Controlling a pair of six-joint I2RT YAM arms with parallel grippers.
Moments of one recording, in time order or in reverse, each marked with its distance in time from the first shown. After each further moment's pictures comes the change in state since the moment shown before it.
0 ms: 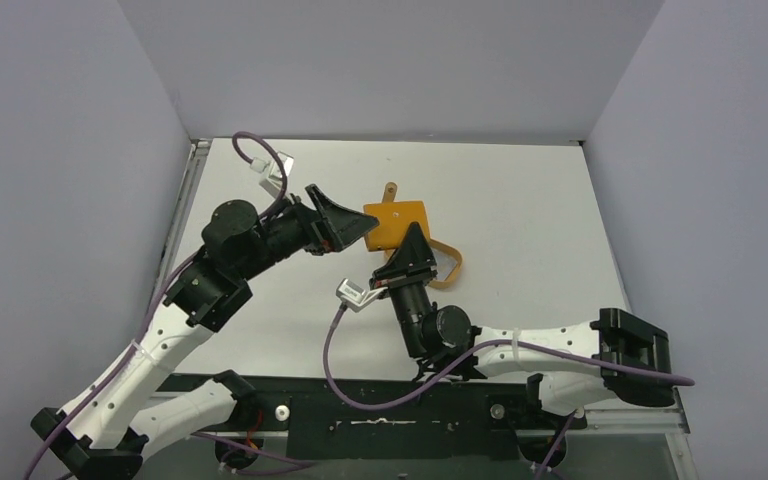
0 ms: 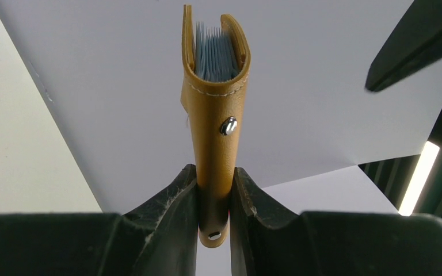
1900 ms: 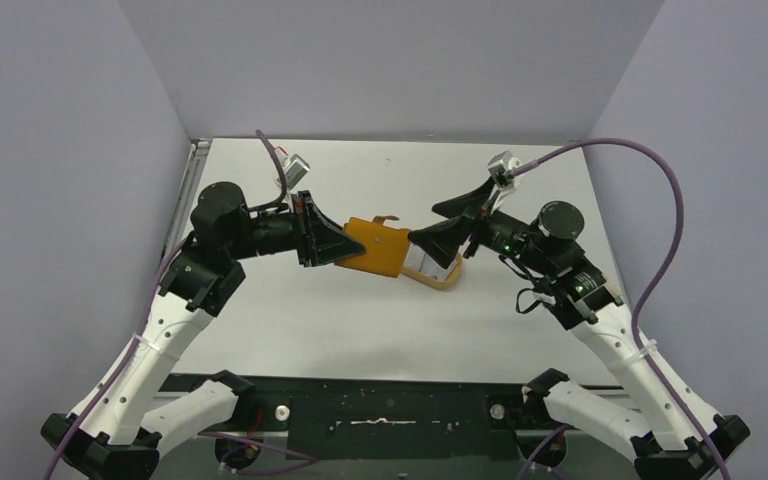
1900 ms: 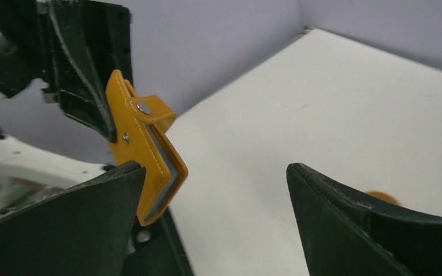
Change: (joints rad) left arm 0.158 0.058 0.044 -0.043 0.565 0.272; right arm -0.797 -0.430 0.356 -1.246 -1.392 2.164
